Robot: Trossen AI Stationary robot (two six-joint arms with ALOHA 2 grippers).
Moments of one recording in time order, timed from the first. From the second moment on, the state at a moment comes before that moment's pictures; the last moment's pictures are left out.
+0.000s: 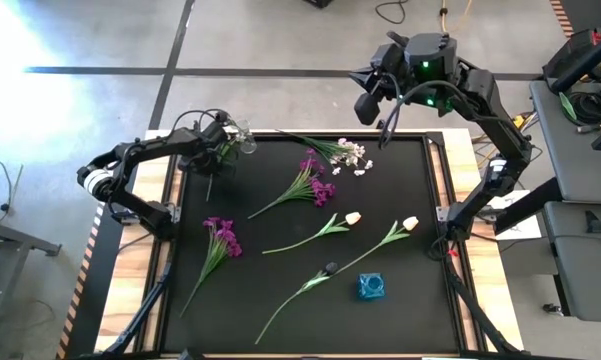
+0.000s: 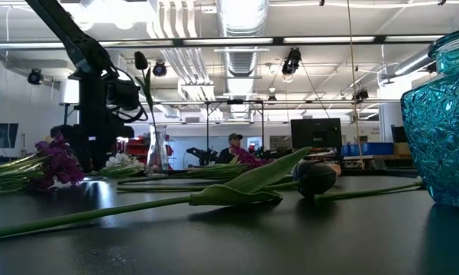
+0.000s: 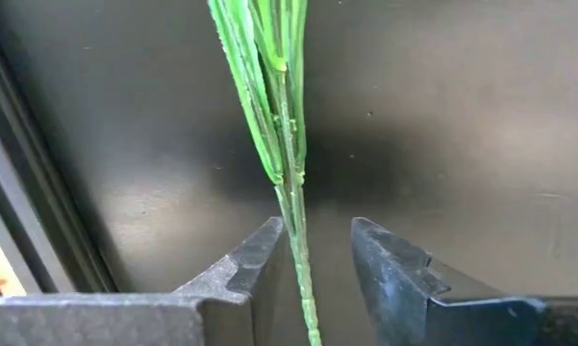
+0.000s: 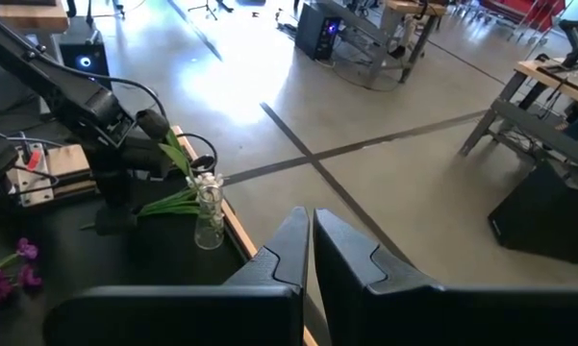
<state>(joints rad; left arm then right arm) 0.94 1.47 0.78 -0.78 -0.06 -0.38 -0.41 1.65 2.34 -1.04 0.20 -0.13</state>
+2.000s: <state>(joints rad) 1.00 1.12 0.77 -1.03 -0.02 -0.30 -0.39 1.65 2.34 -1.03 0.20 -0.14</state>
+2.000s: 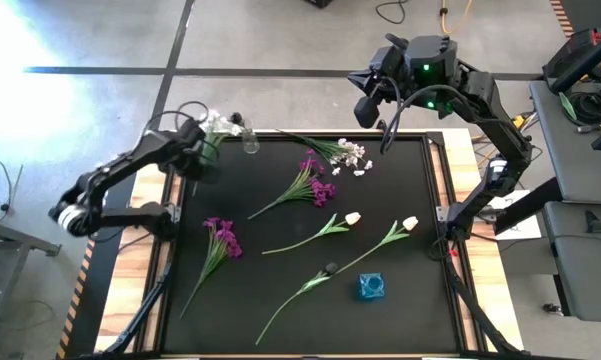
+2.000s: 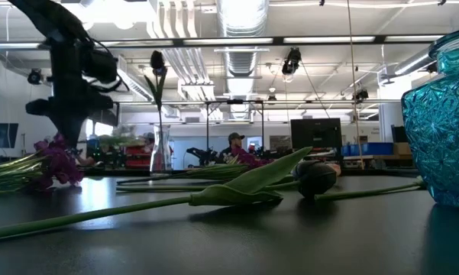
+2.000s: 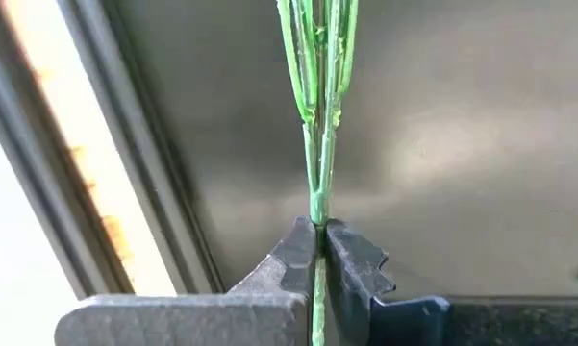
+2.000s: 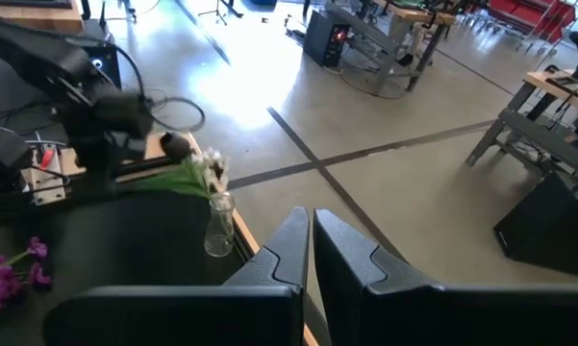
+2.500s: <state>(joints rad) 1.06 0.70 0.90 -1.01 -0.01 -0.25 -0.39 1.65 2.32 -1.04 0.12 -0.12</state>
